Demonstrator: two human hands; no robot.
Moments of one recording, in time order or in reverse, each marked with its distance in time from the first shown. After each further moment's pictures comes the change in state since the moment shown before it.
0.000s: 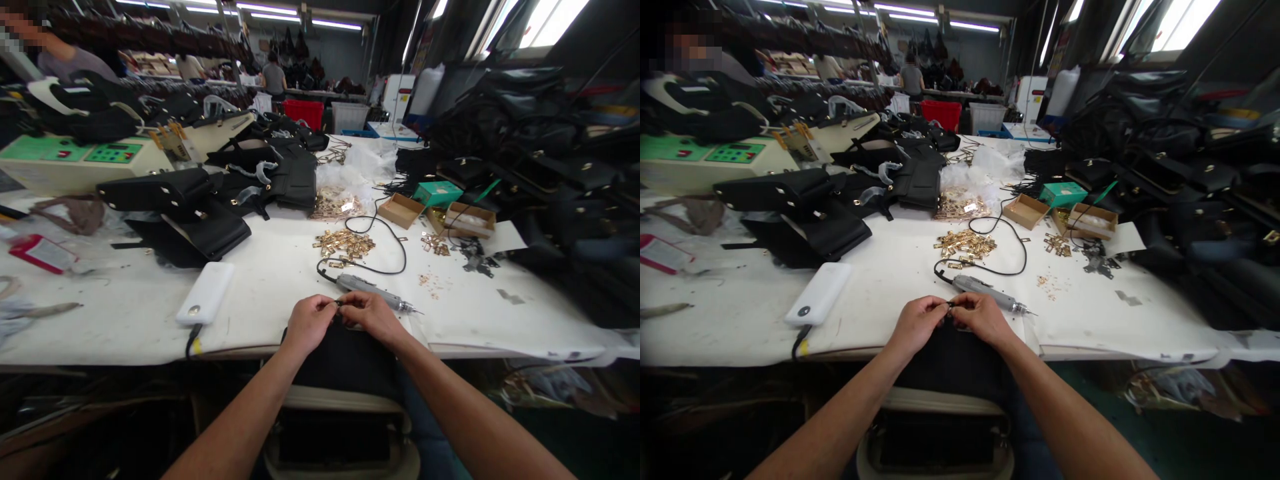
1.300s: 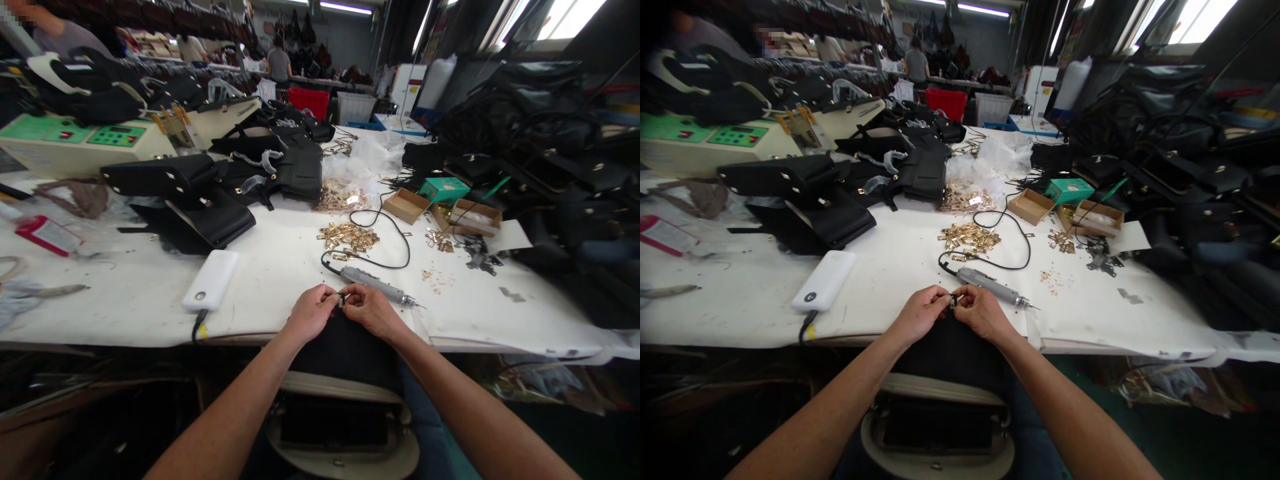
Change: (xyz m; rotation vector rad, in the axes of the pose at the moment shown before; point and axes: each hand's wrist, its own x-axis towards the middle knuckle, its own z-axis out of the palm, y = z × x) left_hand 0.005 -0.008 -0.008 -0.042 -0.151 0.048; right_hand -0.007 -0.010 0.011 -0.159 0.031 0.006
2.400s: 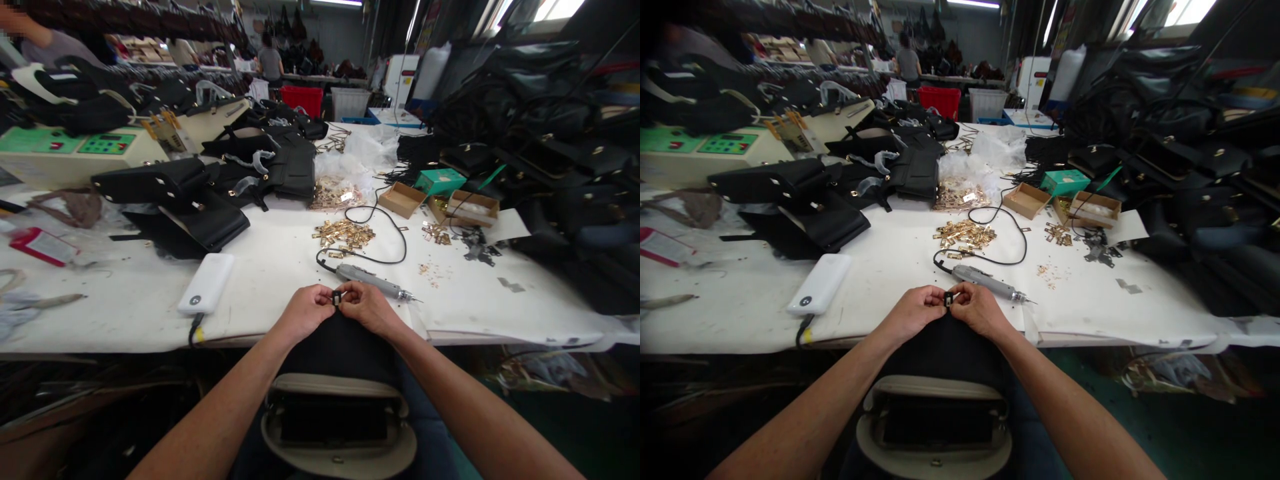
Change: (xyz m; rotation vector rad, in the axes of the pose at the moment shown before) left_hand -0.006 0.019 -0.004 -0.065 -0.055 -0.081; right_hand 0.000 0.006 -0.003 -0.031 0.030 -0.022
